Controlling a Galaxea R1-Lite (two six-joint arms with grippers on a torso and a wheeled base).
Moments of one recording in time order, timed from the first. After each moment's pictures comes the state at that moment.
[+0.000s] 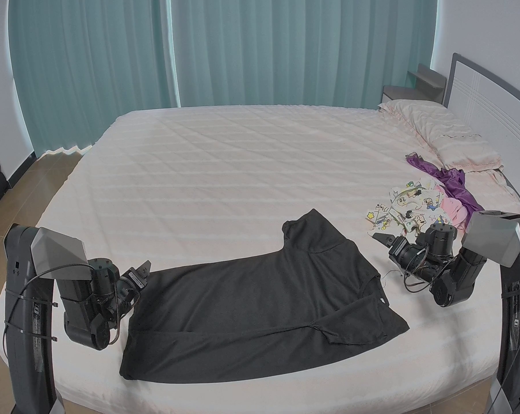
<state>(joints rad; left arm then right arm) -0.03 2.52 -0.60 -1.55 0.09 -0.67 0.04 2.50 -0.92 -1.25 0.27 0.81</state>
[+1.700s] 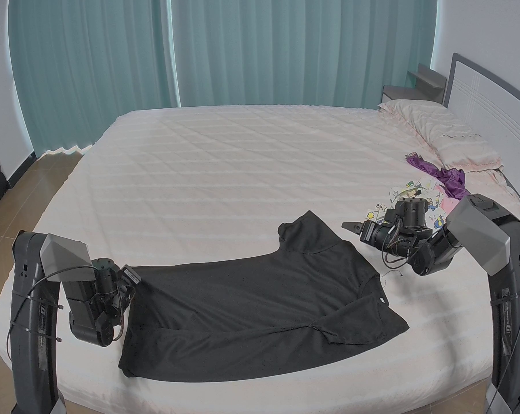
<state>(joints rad) 0.00 2.60 -0.70 -1.55 0.24 -0.68 0.14 2.54 -1.34 -0.80 0.28 0.50</state>
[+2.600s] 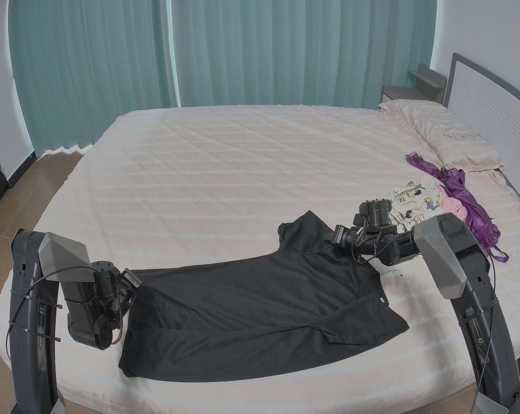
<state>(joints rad) 0.00 2.58 -0.65 -1.55 0.21 -0.71 0.21 2.84 -1.95 -0.36 0.28 0.51</state>
